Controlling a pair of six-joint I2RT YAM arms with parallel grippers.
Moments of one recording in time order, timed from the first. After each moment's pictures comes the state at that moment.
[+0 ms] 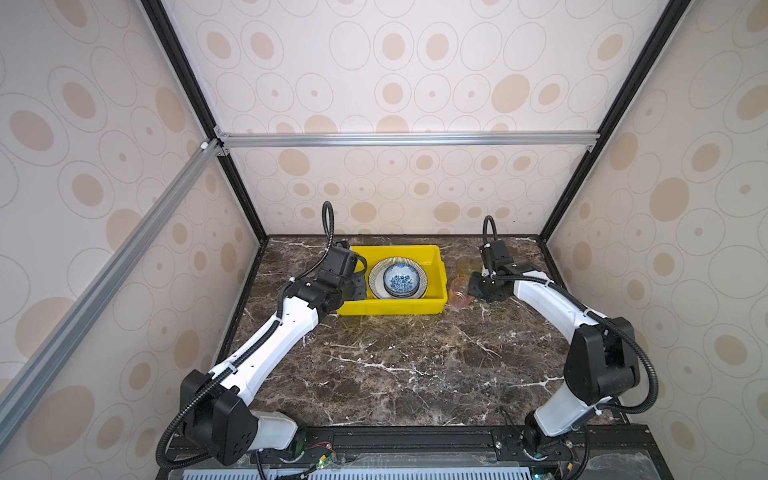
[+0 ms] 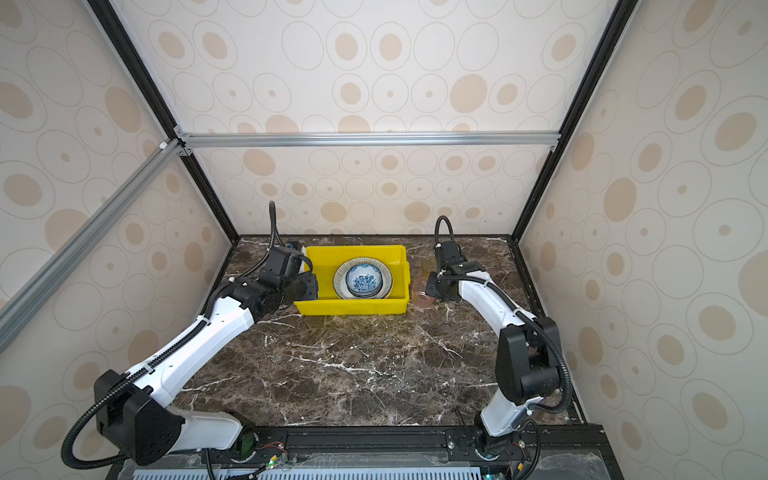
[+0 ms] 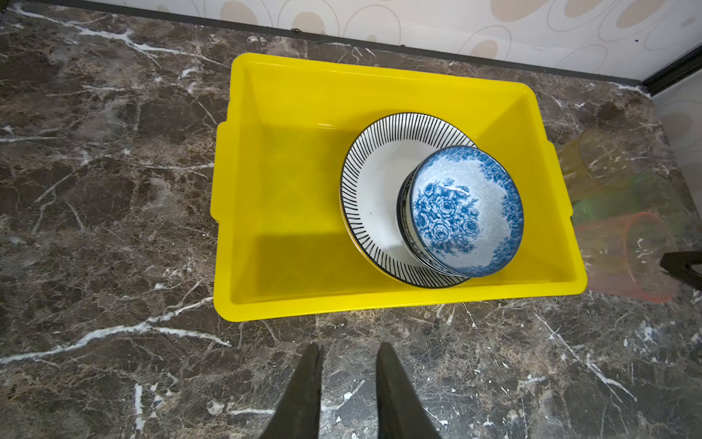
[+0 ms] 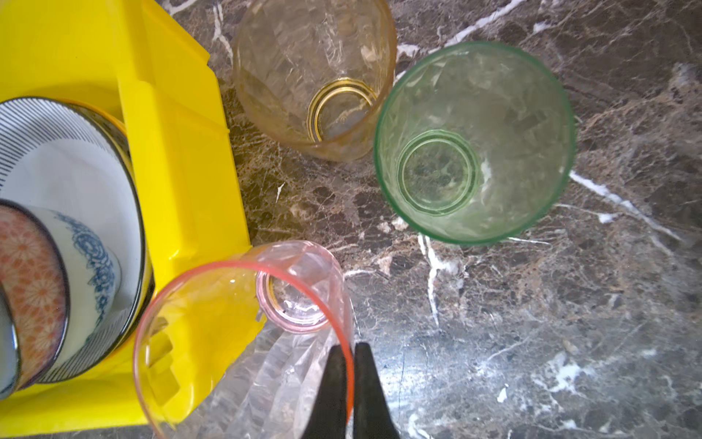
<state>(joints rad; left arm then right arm) -0.47 1.36 1.22 -0.67 -0.15 -0.45 0.26 1.63 1.29 -0.74 0.05 0.49</state>
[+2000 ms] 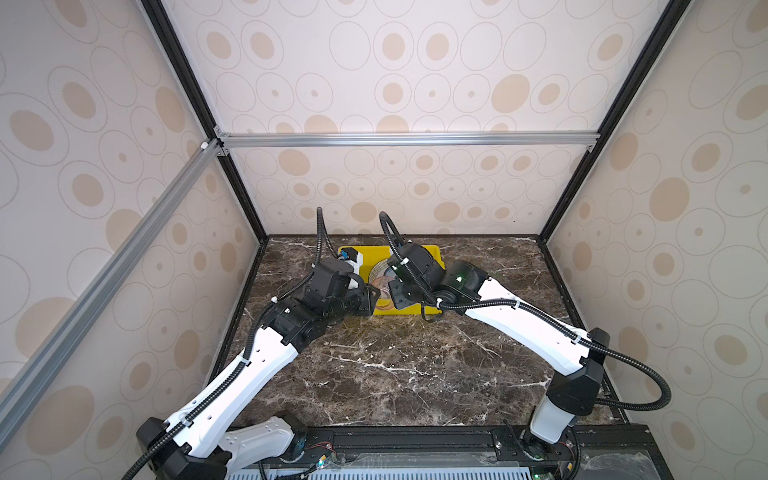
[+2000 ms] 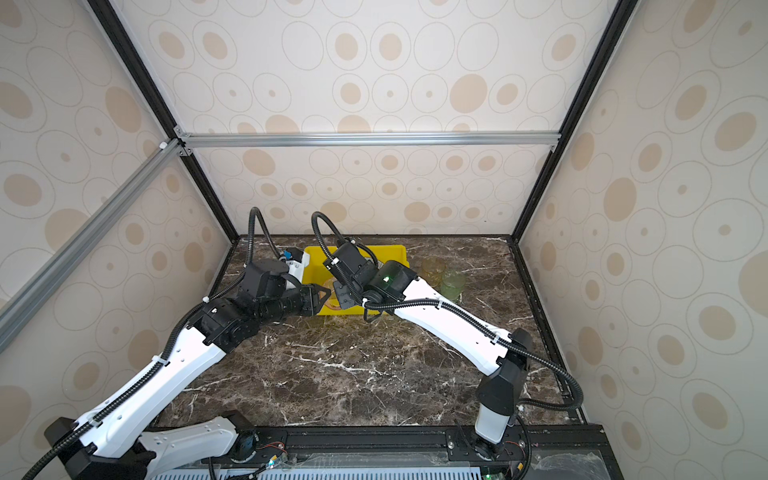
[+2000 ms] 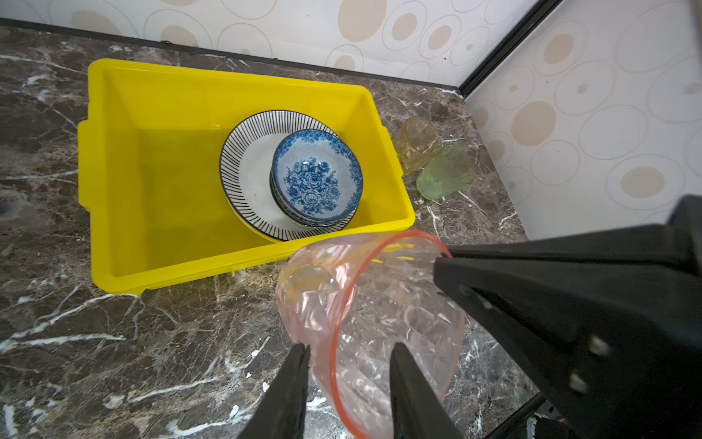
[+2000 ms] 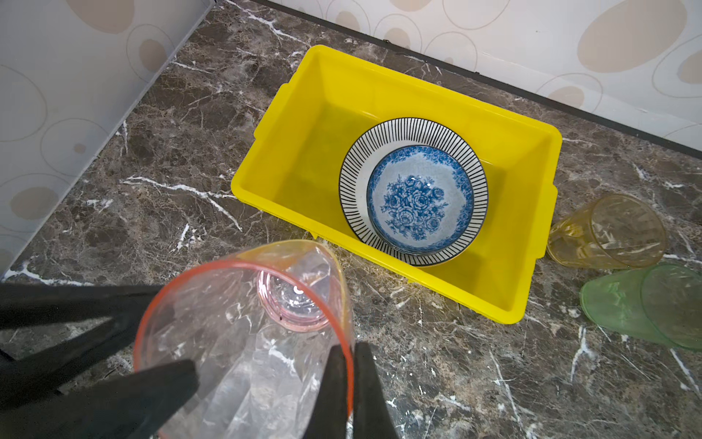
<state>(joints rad) -0.62 1.14 1.19 -0.70 -0.02 -0.52 0.98 1.73 1.87 -1.00 0.34 0.43</state>
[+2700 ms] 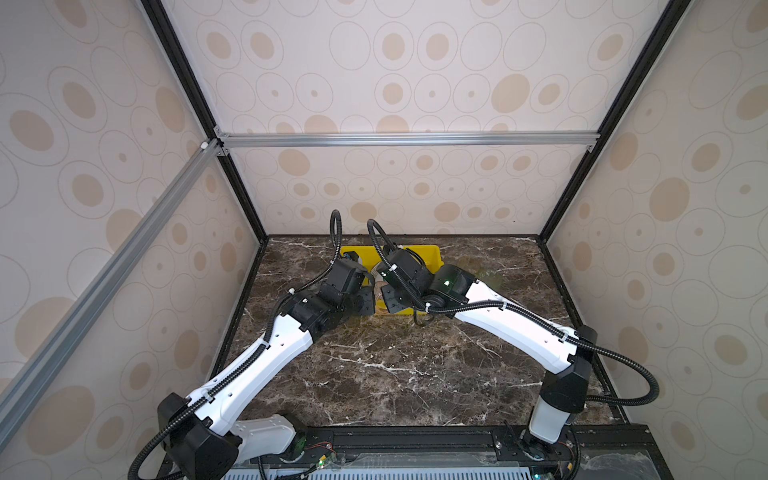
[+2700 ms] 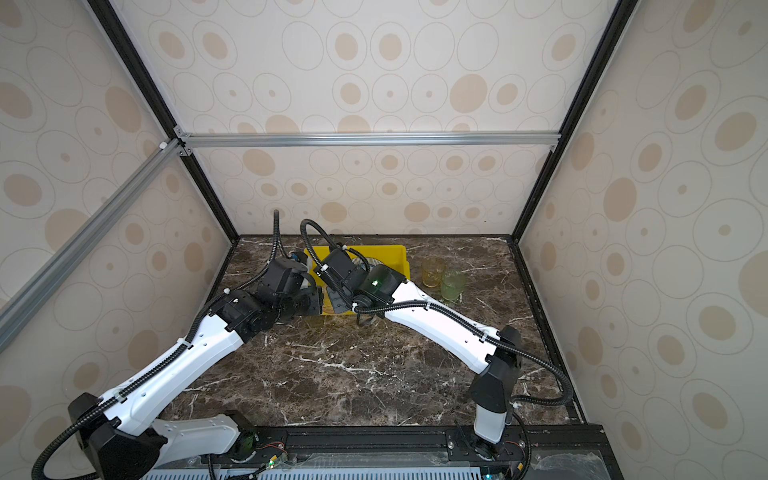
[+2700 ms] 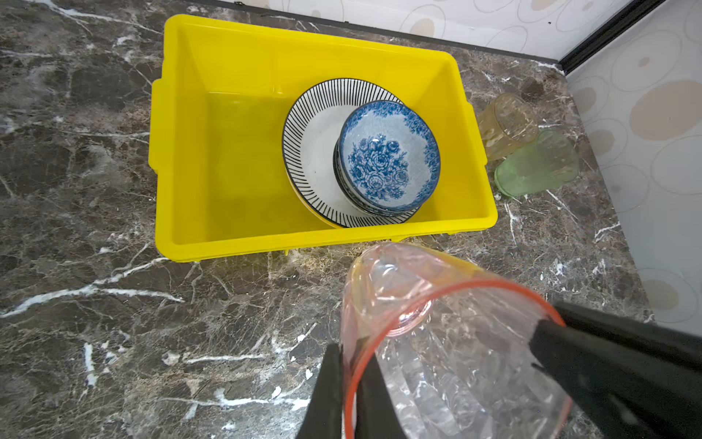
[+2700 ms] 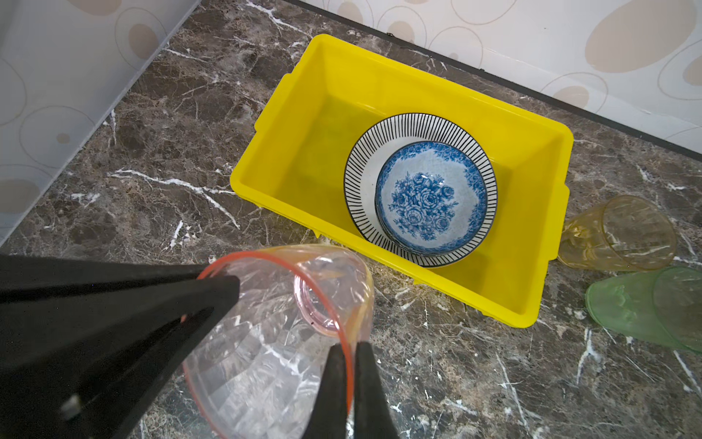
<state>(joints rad) -0.63 1.23 1.21 -0.76 -0.17 -0.56 1.01 1.77 1.88 -0.98 0.37 0.45</state>
